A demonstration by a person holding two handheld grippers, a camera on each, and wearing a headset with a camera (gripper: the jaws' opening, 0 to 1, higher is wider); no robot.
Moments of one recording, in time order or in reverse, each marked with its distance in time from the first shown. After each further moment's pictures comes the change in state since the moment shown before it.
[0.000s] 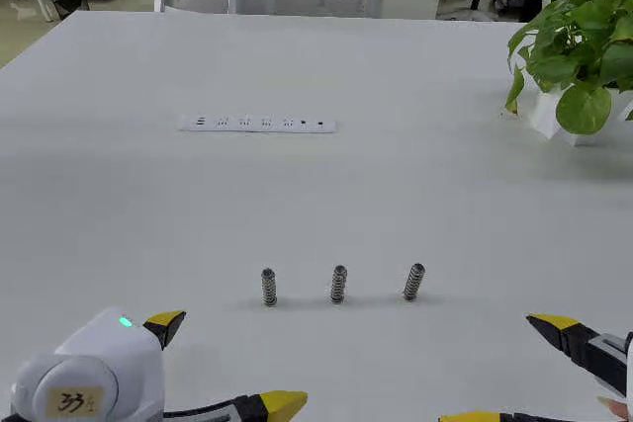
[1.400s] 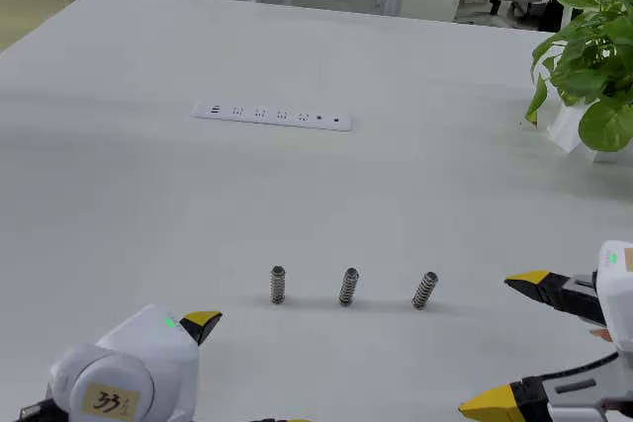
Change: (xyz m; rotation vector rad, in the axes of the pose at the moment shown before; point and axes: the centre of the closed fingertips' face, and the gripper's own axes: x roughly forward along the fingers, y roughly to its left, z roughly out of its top) left arm 0.007 -0.026 -0.004 0.039 0.039 -0.110; right arm 0.018 -0.011 0.026 -0.216 0.154 0.189
